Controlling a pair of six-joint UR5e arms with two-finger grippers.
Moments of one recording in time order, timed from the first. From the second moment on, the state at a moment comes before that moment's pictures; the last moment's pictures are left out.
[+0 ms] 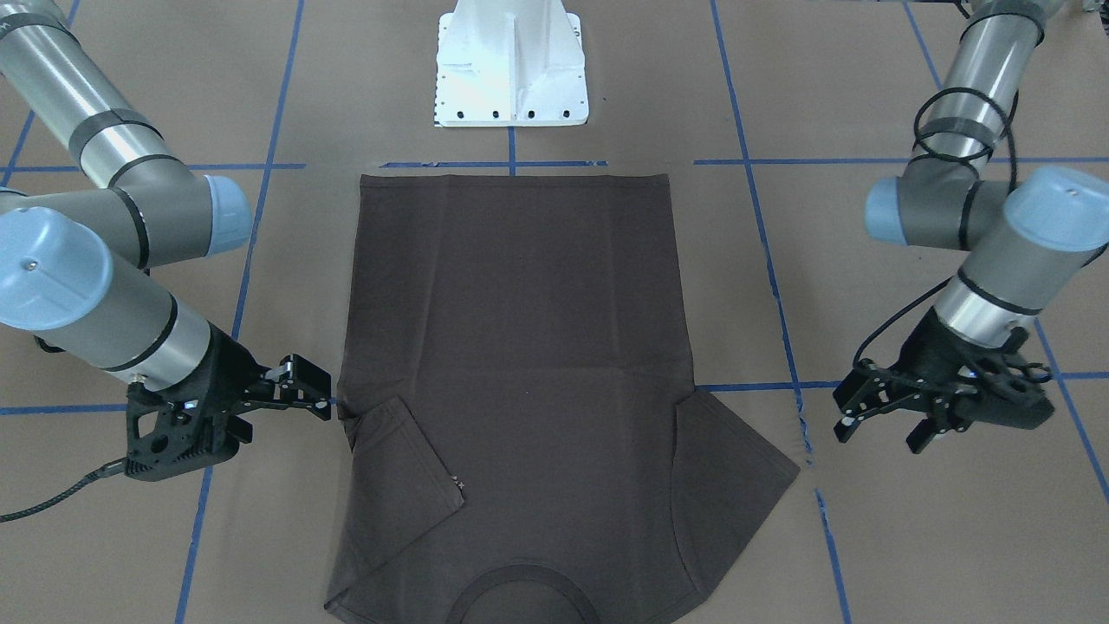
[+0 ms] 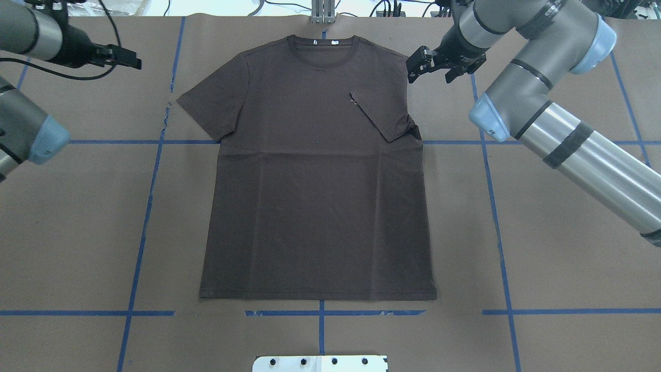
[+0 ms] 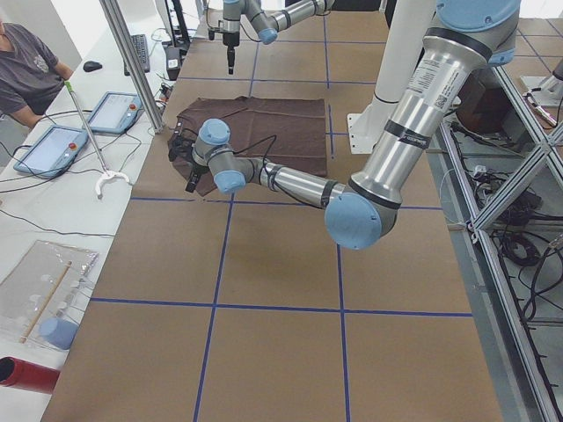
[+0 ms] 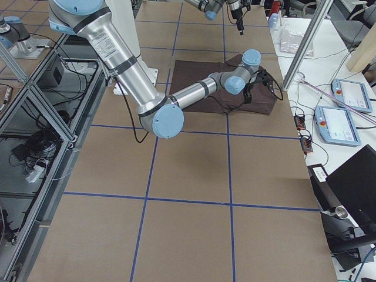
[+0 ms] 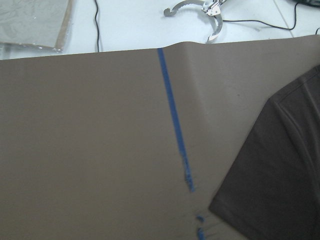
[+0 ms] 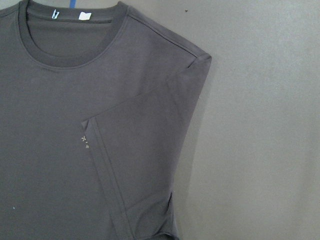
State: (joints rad) left arm -1.00 -2.06 -1.28 -2.44 -1.94 -0.93; right arm 0.99 -0.93 1.36 -1.18 2.27 0.77
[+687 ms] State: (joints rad) left arm -0.84 -2.12 -1.12 -2.49 -1.69 -1.10; right arm 0.95 -0.94 1.37 -1.19 2.22 0.76
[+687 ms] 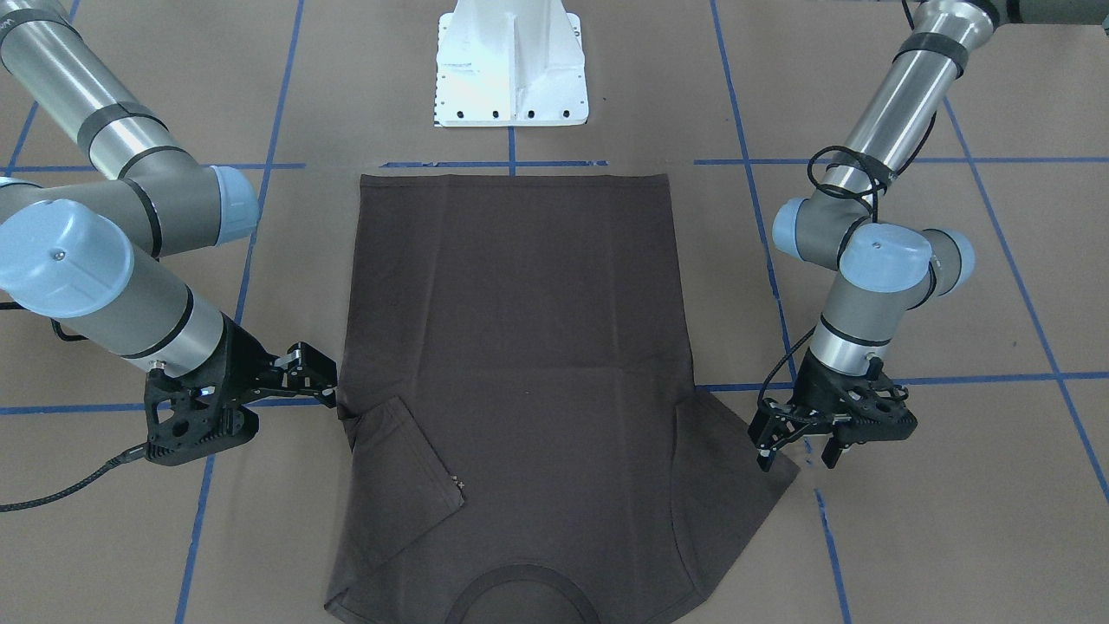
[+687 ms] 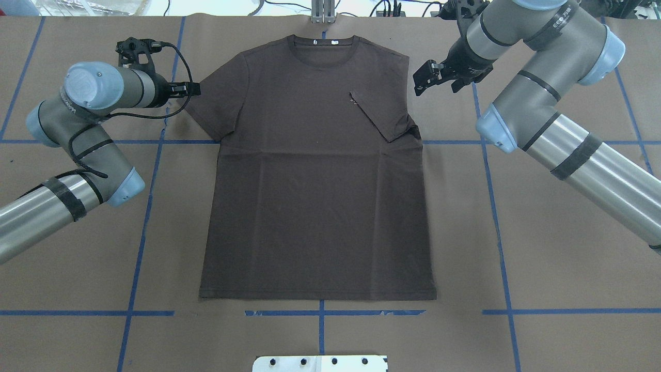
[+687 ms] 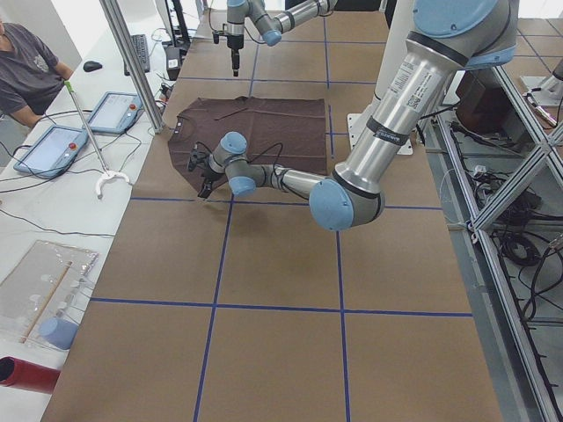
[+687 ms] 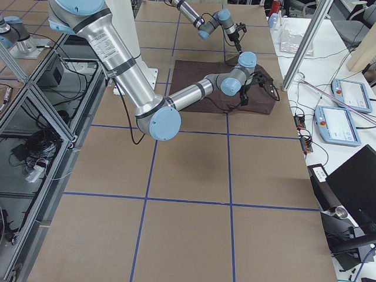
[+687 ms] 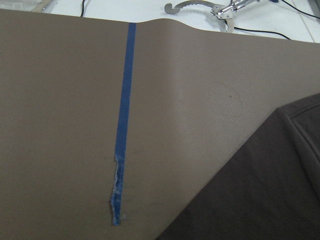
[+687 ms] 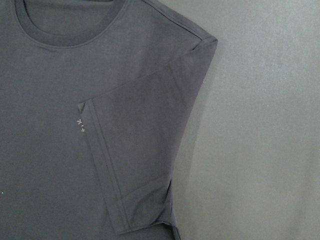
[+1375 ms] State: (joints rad) left arm -0.82 -2.16 -1.06 -2.49 -1.68 -1.10; right arm 0.95 -0.94 1.37 -1.19 2.22 0.76
